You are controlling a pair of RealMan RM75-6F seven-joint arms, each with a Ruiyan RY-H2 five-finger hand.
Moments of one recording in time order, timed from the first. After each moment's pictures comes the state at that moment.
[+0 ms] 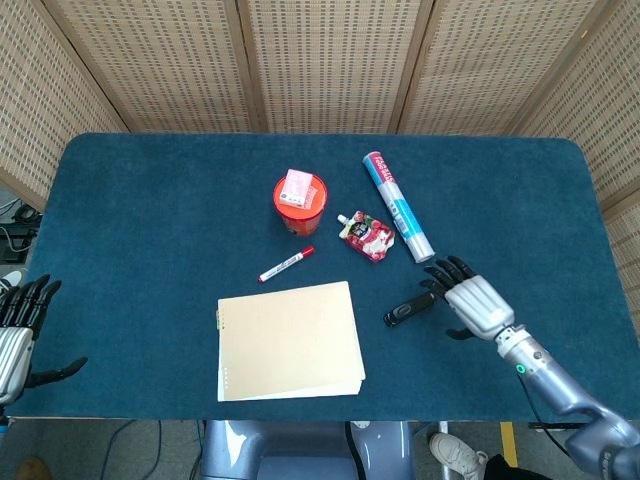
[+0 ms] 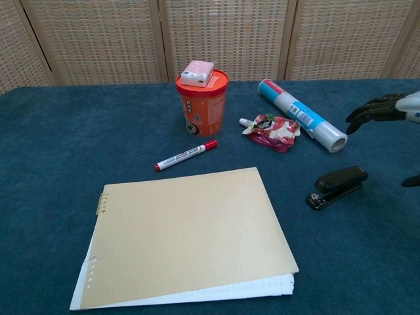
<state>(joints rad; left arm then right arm) -0.06 -1.03 -0.03 -1.82 1.51 1.47 0.11 0.53 -1.23 0.10 -1.41 -1.69 0.95 0.08</state>
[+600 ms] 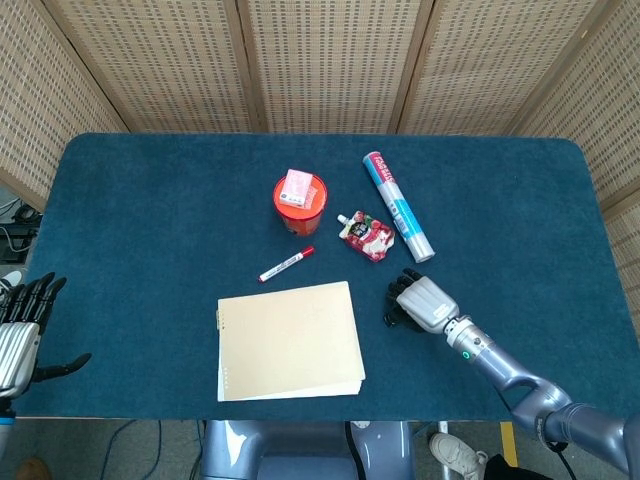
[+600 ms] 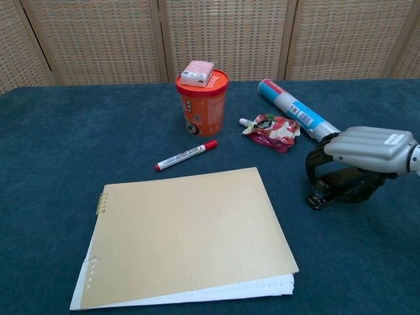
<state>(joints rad) -0.07 -1.04 -0.03 -1.82 1.47 1.45 0.12 0.66 -1.51 0.04 -1.12 -1.73 0.88 0.04</state>
